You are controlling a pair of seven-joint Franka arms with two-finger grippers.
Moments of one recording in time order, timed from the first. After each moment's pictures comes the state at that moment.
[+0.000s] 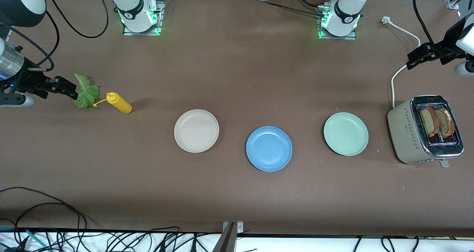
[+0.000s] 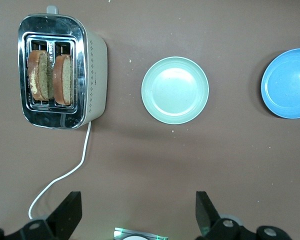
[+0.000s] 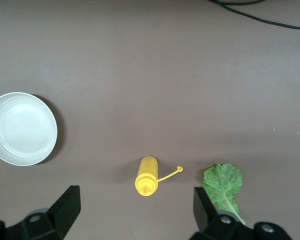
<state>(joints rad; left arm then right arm) -0.06 -0.02 0.04 -1.54 0.04 1.43 -0.17 -0.03 0.07 0.04 -1.67 0.00 1.78 0.04</state>
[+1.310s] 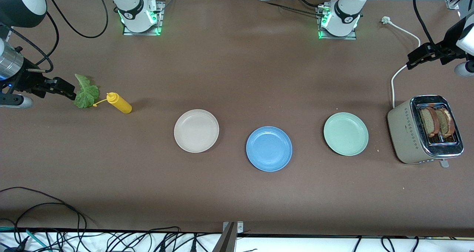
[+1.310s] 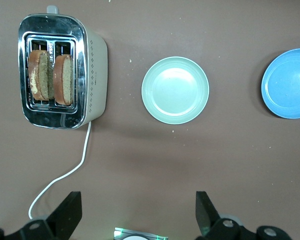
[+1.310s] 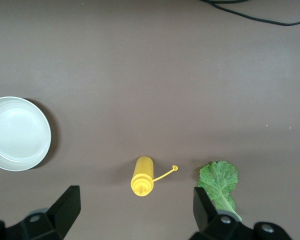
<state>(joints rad) -0.06 -0.02 0.04 -1.54 0.04 1.43 -0.17 -0.03 0.07 0.04 -1.67 -0.02 1.78 0.07</state>
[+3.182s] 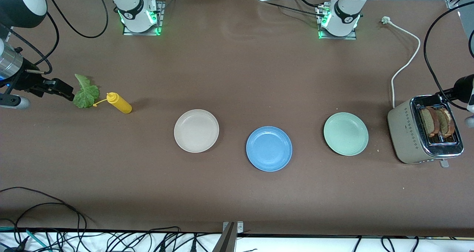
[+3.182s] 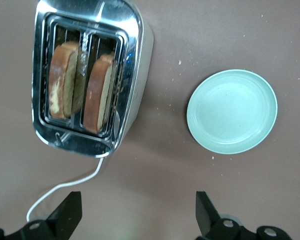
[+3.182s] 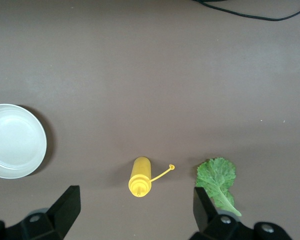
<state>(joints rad) 0.12 0.24 0.07 -1.54 0.04 1.56 -0.14 -0.03 0.07 0.04 -1.67 -0.04 1.78 0.12</state>
